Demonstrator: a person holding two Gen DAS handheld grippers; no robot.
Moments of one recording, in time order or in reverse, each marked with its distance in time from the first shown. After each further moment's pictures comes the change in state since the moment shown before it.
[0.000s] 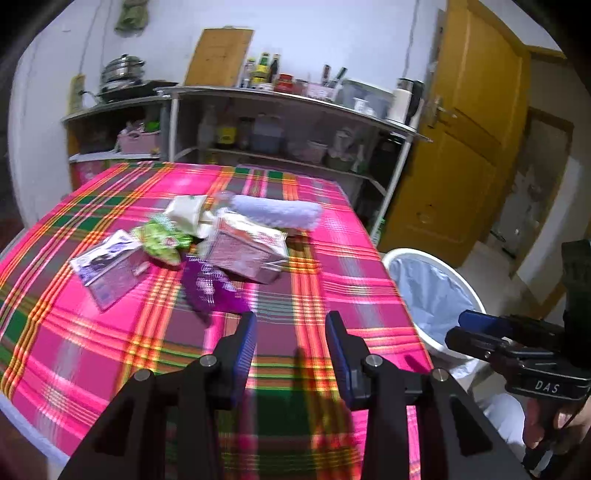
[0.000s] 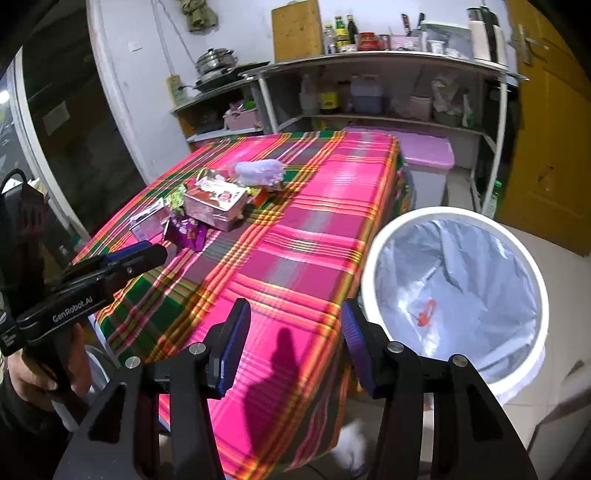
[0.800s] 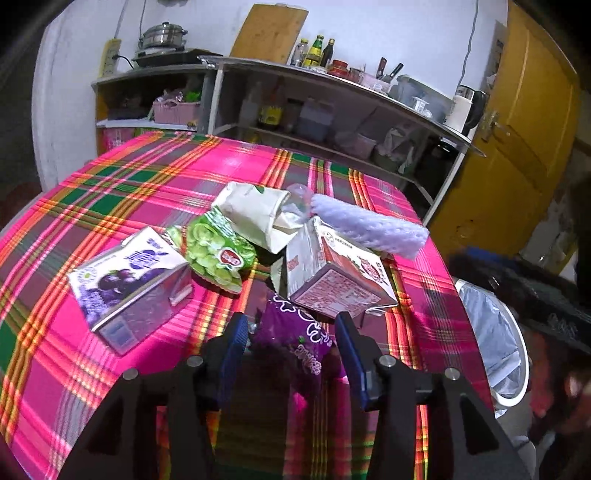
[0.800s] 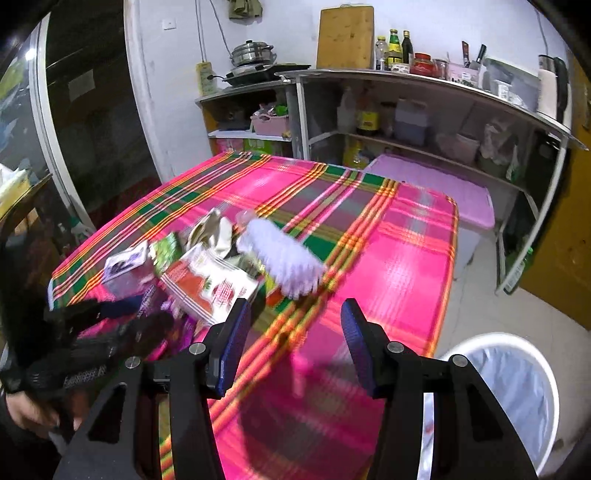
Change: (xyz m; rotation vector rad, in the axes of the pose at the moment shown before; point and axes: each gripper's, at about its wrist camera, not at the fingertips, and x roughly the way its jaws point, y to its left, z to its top) left arm 0.071 0.068 0.033 -0.129 0.064 0.075; right arm 0.100 0.029 0.112 -0.170 -0.024 0.025
